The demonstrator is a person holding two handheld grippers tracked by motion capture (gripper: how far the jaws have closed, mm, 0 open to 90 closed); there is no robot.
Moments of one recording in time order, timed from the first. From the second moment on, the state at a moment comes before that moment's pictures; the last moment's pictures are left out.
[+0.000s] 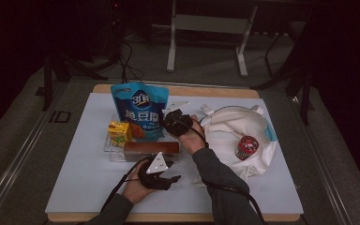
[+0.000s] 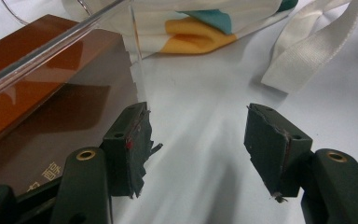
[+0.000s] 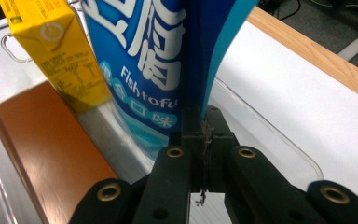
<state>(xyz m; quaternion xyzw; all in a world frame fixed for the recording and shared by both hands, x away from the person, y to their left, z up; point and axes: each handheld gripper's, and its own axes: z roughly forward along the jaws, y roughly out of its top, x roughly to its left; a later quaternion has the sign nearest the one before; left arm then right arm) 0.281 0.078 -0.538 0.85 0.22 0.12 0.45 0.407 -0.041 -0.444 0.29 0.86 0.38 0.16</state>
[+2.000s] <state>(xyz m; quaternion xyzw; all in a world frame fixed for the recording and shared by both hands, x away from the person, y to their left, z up) 0.281 0.078 -0.538 0.85 0.22 0.12 0.45 0.393 -0.107 -0.399 0.26 0.88 0.35 0.18</state>
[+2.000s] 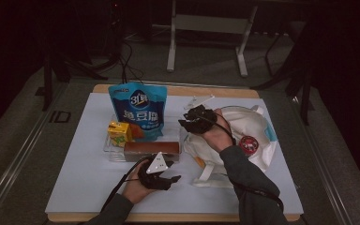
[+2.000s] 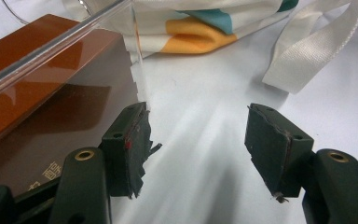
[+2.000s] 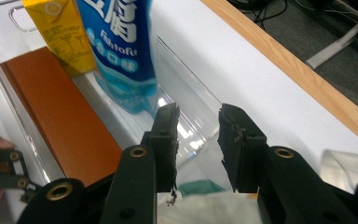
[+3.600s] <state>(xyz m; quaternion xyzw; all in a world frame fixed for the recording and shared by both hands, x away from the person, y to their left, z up) 0.281 0.078 -0.538 0.85 0.22 0.12 0.46 0.355 -0.254 -0.430 0.34 0.88 0.26 0.19</state>
